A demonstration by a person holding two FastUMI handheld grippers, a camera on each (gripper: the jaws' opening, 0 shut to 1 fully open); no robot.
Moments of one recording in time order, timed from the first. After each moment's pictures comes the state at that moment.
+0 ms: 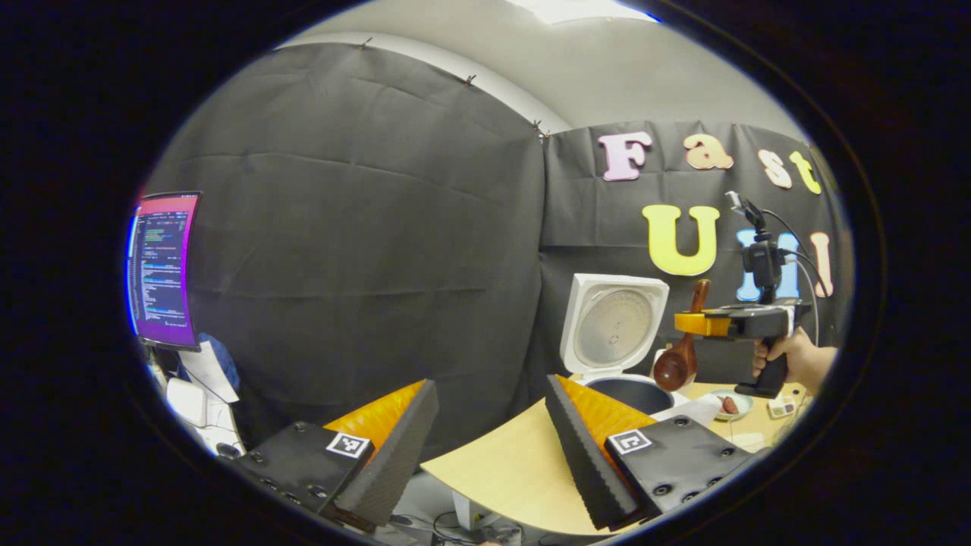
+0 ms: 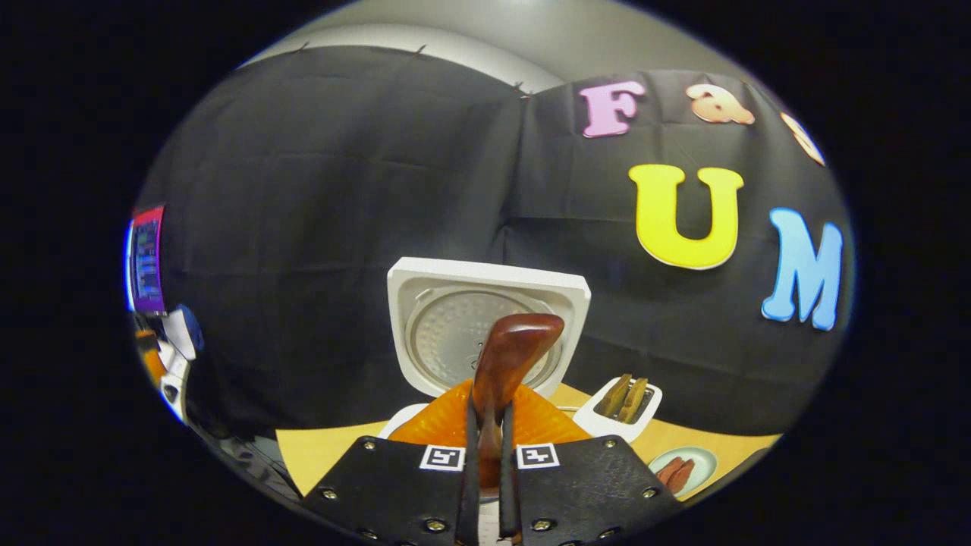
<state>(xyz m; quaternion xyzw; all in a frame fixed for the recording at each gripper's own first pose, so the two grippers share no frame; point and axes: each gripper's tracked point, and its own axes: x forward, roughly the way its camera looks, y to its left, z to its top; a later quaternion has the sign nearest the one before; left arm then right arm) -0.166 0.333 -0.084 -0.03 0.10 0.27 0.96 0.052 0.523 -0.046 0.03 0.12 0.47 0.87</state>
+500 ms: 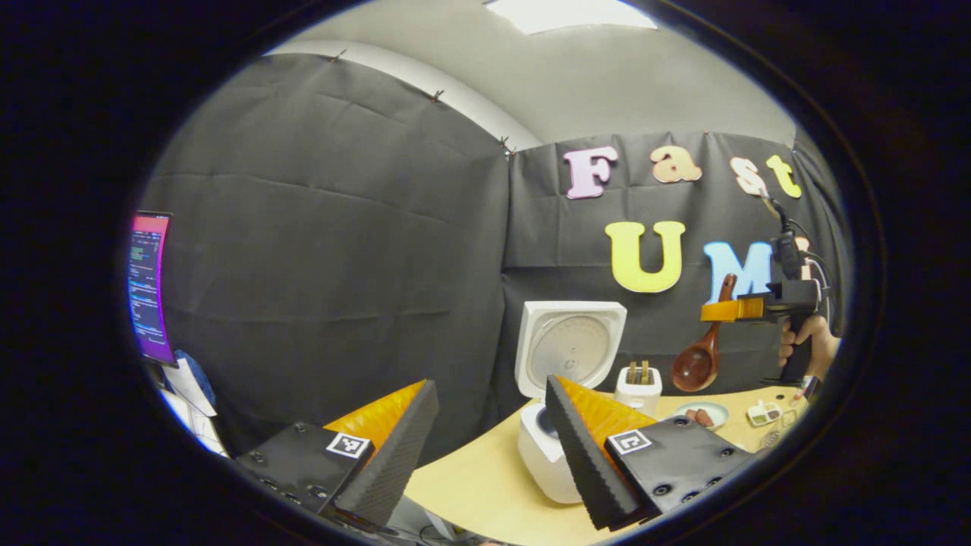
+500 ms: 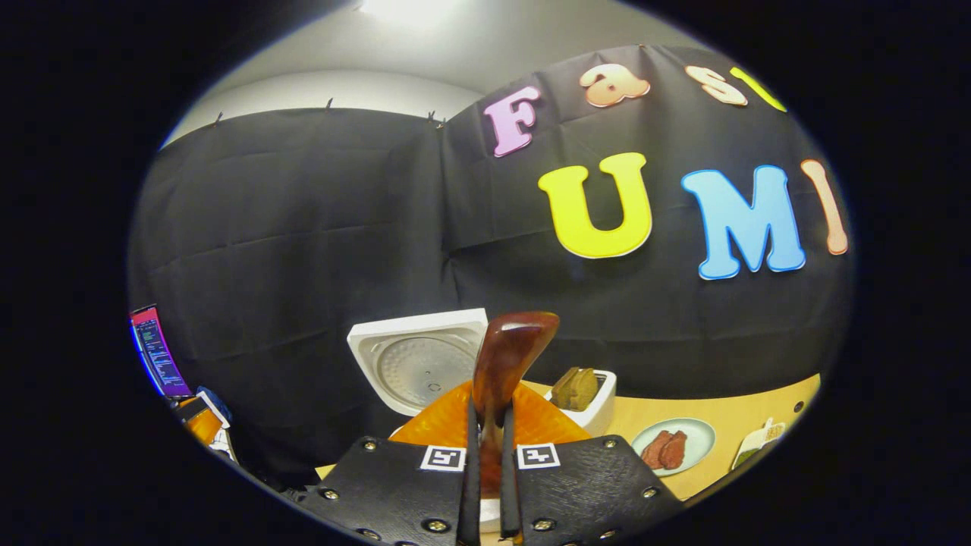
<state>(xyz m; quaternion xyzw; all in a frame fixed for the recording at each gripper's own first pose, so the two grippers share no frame) -0.120 0.285 -0.049 -0.02 0.06 0.22 0.97 0.088 0.389 -0.013 0.13 0.14 0.40 0.90</state>
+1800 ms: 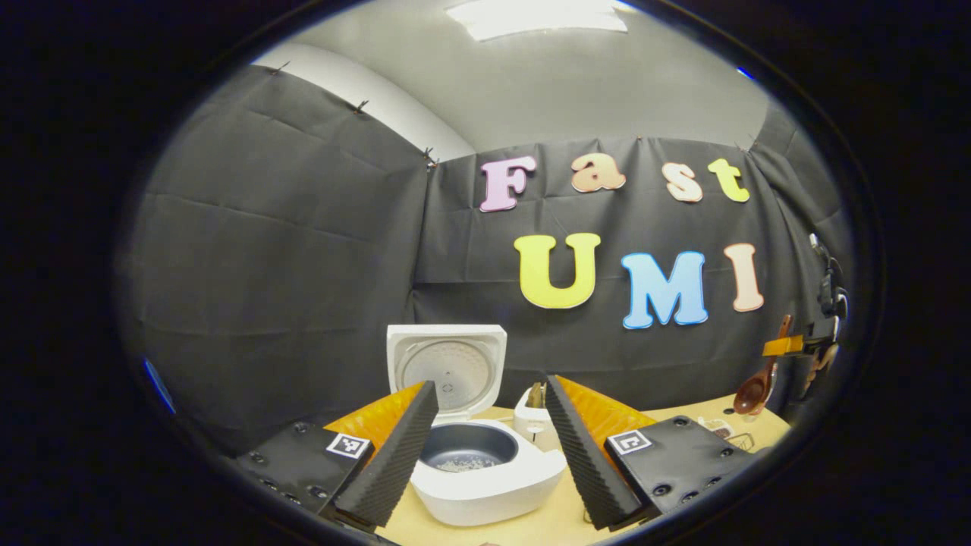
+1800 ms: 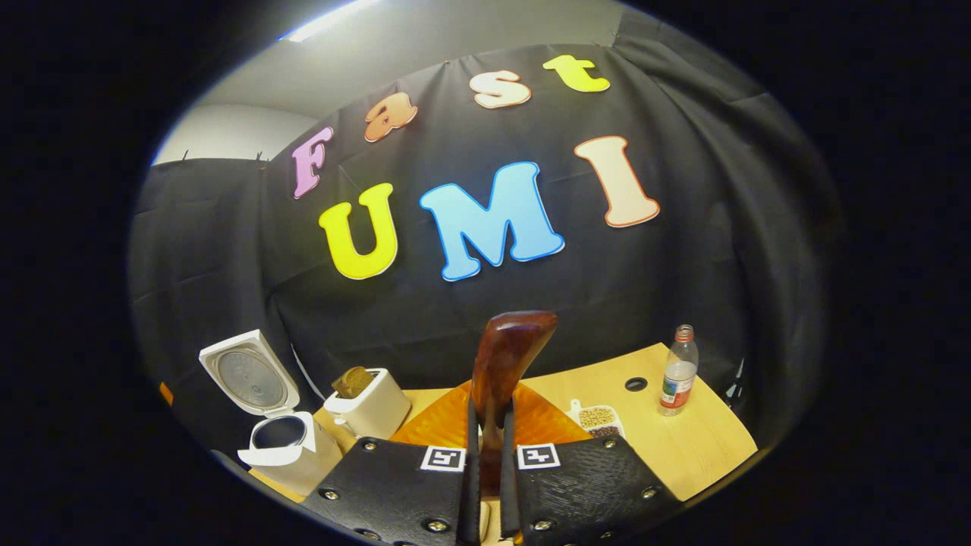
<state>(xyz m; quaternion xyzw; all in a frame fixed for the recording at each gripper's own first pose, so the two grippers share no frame) -0.025 0.109 -0.019 -0.01 0.04 0.11 0.99 0.146 0.041 -0.119 0.17 0.19 0.11 0.96</state>
